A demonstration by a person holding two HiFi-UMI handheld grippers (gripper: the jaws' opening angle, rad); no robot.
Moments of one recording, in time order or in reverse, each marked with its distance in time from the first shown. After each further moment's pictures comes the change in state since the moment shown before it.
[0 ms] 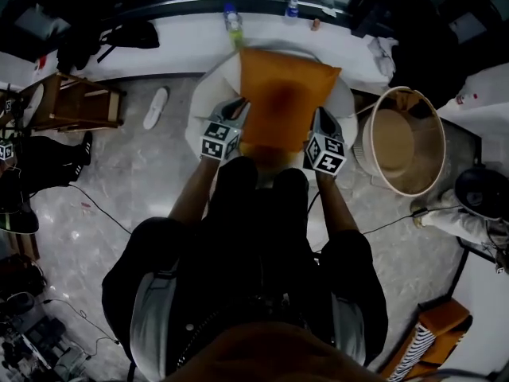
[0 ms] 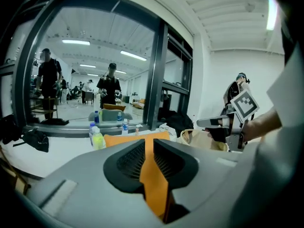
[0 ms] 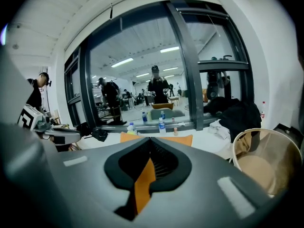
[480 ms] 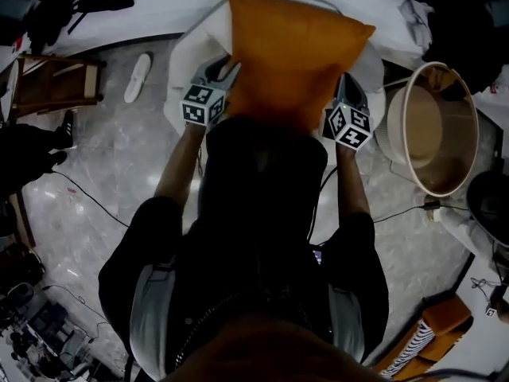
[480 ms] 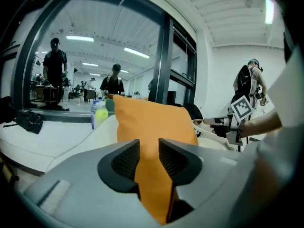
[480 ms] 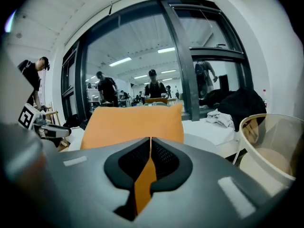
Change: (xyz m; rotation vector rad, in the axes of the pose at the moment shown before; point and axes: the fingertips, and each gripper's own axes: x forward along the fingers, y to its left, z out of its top) left arm 0.098 0.085 -0.147 -0.002 -0.015 0.022; right arm 0.118 -0.093 -0.127 -0.020 -0.058 -0.033
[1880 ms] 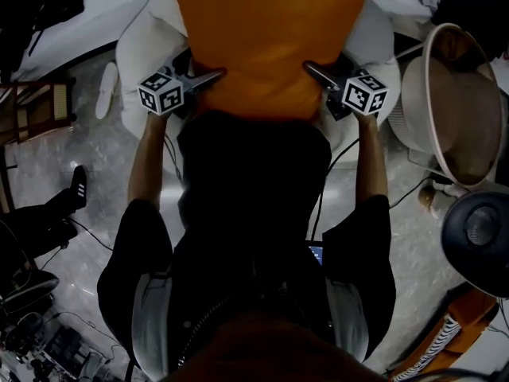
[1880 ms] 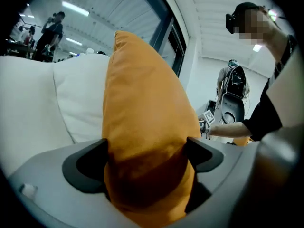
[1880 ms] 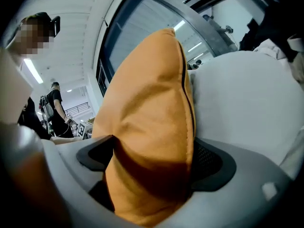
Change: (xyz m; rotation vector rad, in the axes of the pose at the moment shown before) left arm 0.075 0.004 -0.151 -0.082 0.048 -0.368; right arm 0.077 -0.016 -0.163 0.131 0.114 0.632
